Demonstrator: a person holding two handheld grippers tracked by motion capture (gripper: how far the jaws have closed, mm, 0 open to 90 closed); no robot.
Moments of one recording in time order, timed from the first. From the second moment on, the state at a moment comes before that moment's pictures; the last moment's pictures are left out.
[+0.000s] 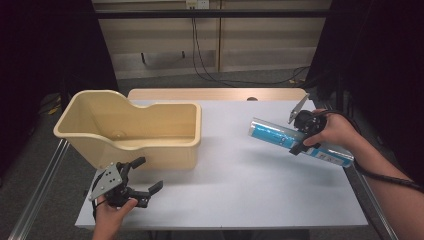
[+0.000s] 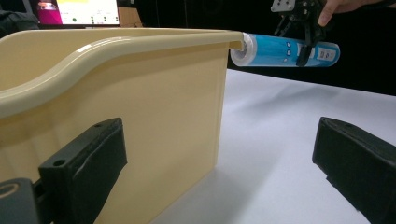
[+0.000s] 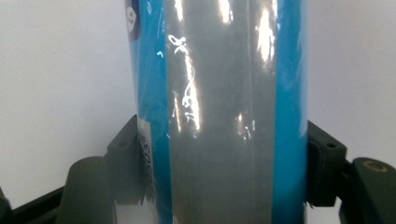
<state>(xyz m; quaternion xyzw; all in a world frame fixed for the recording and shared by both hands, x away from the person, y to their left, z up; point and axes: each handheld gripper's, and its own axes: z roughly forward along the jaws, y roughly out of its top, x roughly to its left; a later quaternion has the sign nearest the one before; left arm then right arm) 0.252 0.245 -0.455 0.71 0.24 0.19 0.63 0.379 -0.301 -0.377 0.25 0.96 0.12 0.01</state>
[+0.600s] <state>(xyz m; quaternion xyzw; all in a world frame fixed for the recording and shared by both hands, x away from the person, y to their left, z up) 0.251 0.244 -0.455 0.71 0.23 0.18 0.64 0.392 -0.274 -0.339 0.23 0.96 0.13 0.01</state>
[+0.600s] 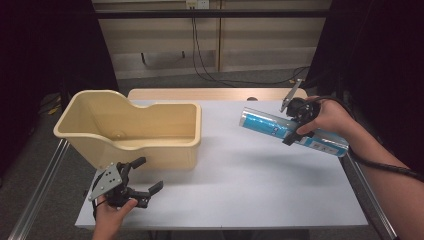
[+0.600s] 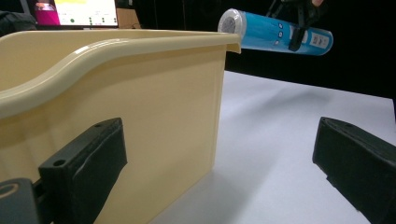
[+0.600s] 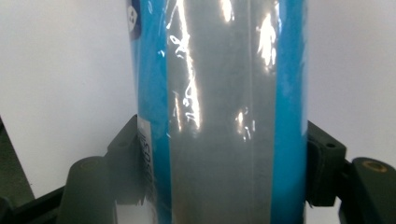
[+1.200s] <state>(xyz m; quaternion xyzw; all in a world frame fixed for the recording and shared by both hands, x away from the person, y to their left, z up) 0.251 0.244 -0.455 0.71 0.23 0.18 0.64 0.403 -0.246 -0.304 0.21 0.97 0.14 0.02</state>
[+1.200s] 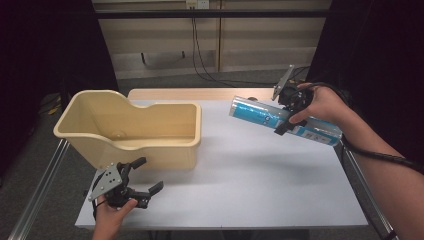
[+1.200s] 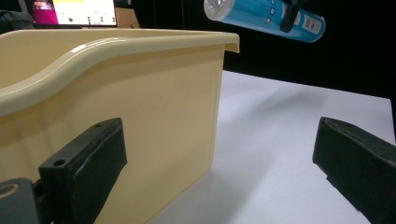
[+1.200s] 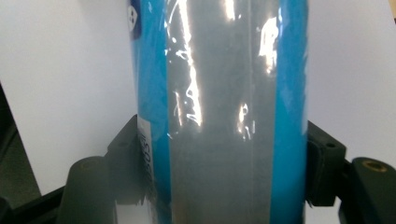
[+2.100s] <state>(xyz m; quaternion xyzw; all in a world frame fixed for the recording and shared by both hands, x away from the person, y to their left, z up) 0.251 0.241 -0.455 0.71 0.23 0.17 0.64 0.426 -0.198 -0.271 0.18 0.97 0.14 0.04</state>
